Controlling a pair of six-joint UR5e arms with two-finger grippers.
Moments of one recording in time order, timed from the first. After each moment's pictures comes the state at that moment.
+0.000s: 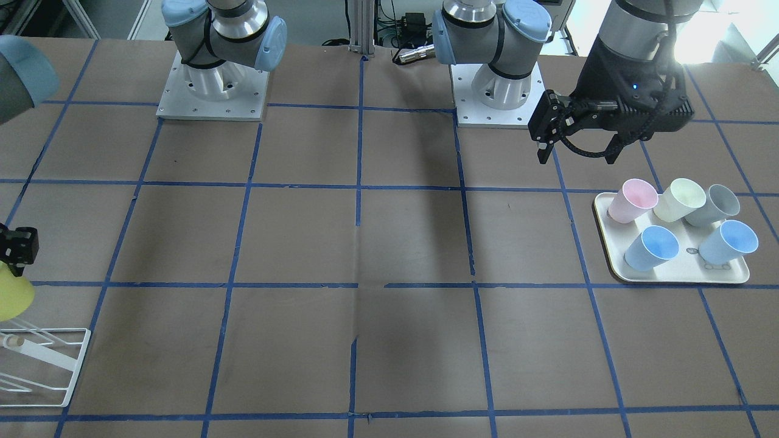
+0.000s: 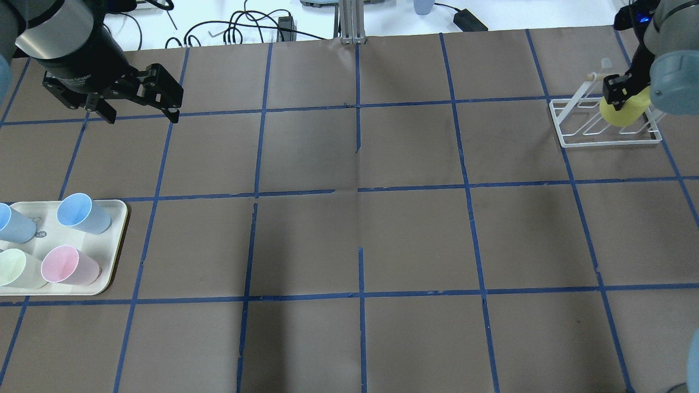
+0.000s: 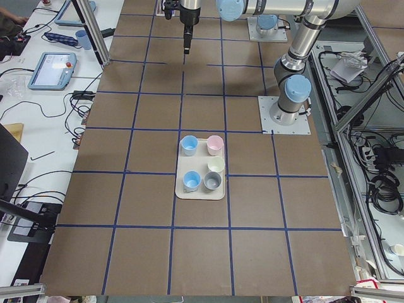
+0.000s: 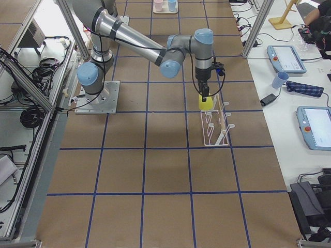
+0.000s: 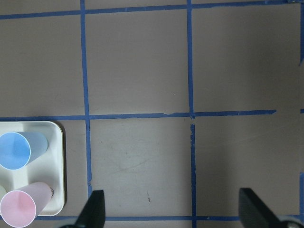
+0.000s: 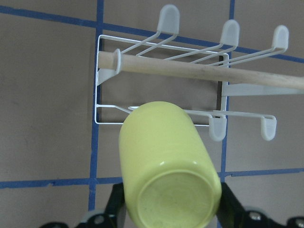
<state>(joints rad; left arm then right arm) -1.48 -1.53 -1.58 -1.50 1.61 0.11 1.23 -1.35 1.67 -2.13 -1.82 -0.45</state>
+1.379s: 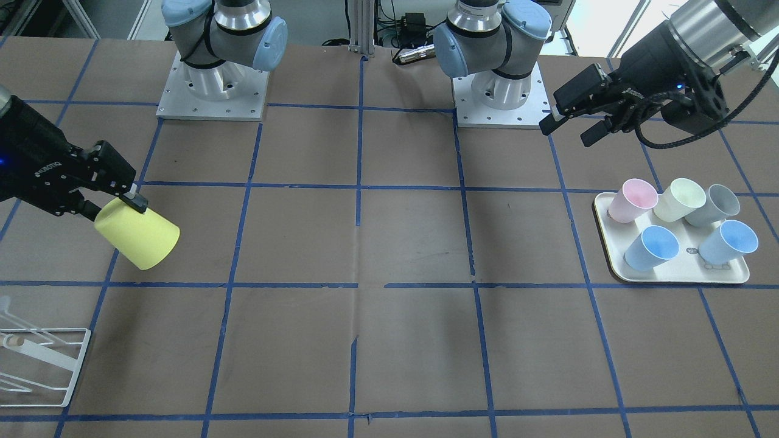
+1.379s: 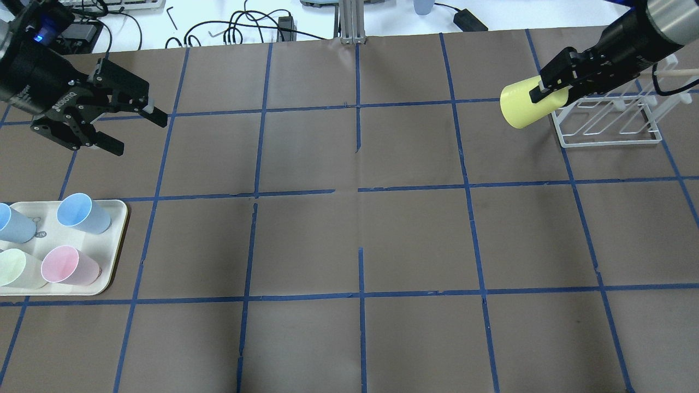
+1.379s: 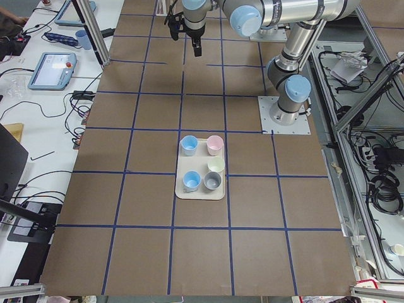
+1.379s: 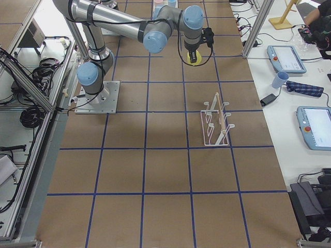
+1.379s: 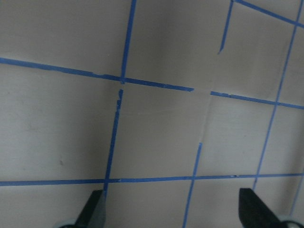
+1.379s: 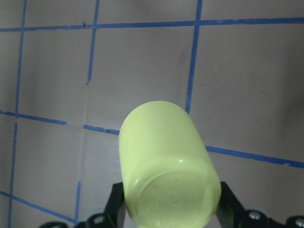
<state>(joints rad) -1.20 -1.49 -1.61 -1.82 1.07 0.24 1.23 -1.50 1.63 -1.64 -1.09 -0.44</state>
